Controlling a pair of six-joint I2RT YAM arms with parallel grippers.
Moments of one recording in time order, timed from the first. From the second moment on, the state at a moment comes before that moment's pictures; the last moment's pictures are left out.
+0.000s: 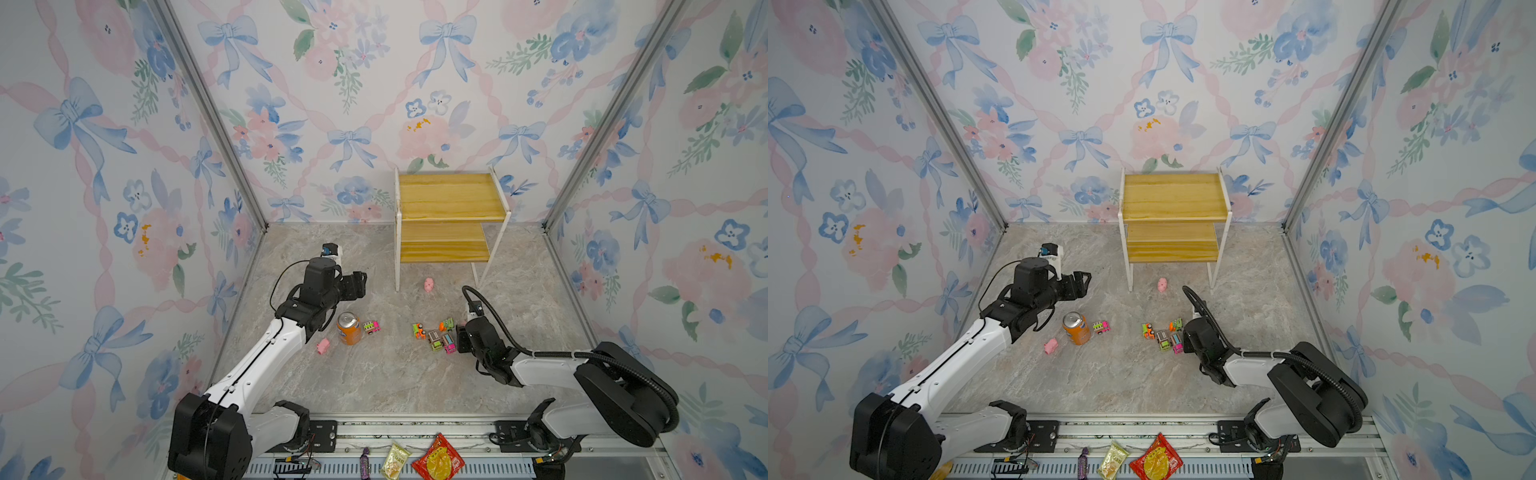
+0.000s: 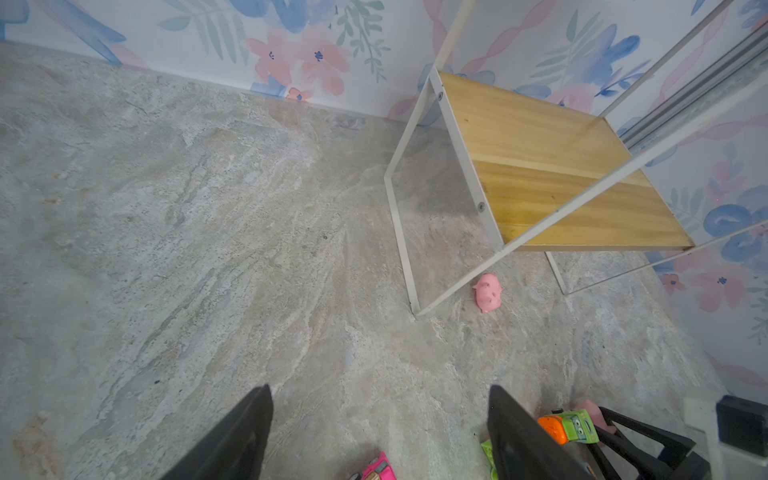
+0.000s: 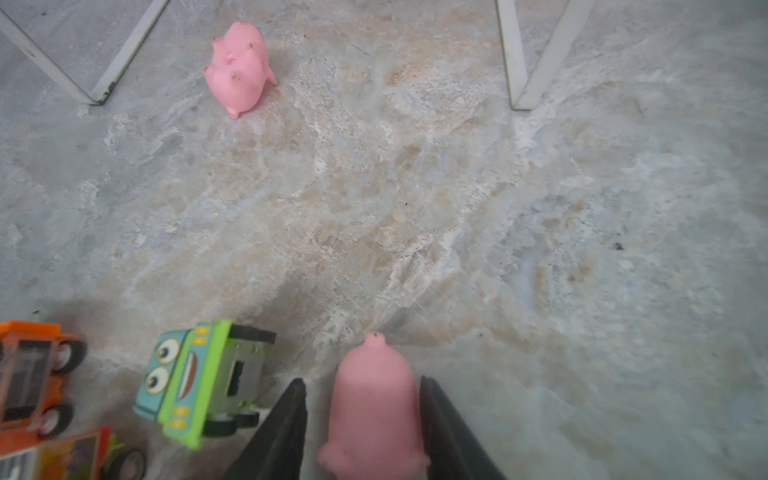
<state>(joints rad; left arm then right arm) -0.33 1.17 0.85 -0.23 0.04 -0.37 0.68 1.42 0.33 0.37 0.39 0.40</state>
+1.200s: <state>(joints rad) -0.33 1.13 0.85 -0.22 0.05 -0.37 0.59 1.13 0.77 -0.08 0.24 0.45</state>
